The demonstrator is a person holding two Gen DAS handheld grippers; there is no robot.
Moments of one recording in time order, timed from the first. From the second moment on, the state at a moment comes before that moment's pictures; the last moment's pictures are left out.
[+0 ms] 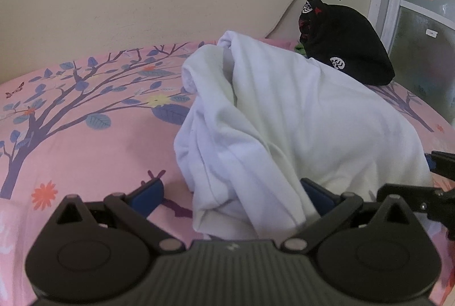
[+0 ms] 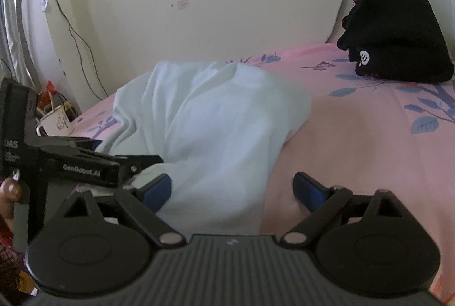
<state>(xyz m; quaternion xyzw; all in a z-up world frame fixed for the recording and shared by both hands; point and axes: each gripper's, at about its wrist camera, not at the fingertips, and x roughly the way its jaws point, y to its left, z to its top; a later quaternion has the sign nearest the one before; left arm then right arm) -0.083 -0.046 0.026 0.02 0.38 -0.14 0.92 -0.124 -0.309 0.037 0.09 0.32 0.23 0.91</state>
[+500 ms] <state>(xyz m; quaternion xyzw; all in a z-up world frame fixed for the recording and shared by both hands) -0.083 -0.050 0.027 0.02 0.38 -0.13 0.91 -0.110 -0.284 0.039 0.10 0.33 0.24 0.91</state>
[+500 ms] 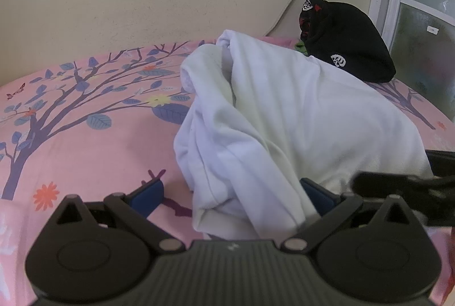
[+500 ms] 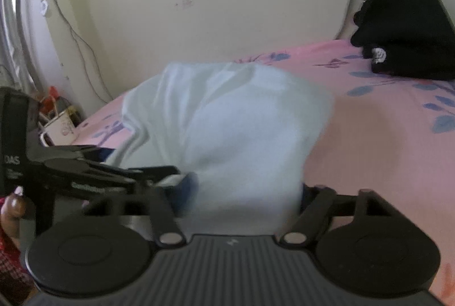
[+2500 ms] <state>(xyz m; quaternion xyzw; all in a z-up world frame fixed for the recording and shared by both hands) -0.057 0.077 0.057 -0.07 0.33 0.23 0.91 -0.020 -0.123 0.050 0.00 0.28 0.39 0.88</state>
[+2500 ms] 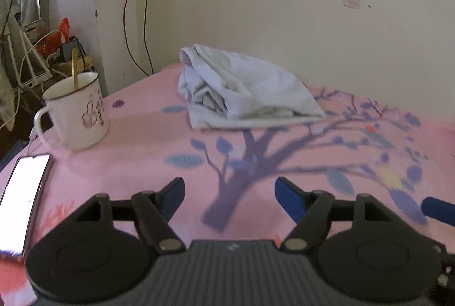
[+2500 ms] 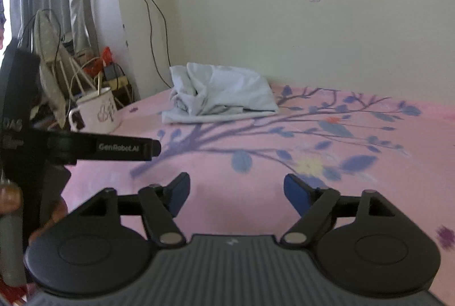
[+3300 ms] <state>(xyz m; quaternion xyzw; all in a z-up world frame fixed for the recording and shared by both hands) -0.074 0.022 0.046 0.00 0.31 0.27 0.91 -0.040 -0.162 0.046 0.02 0.27 0.34 0.90</state>
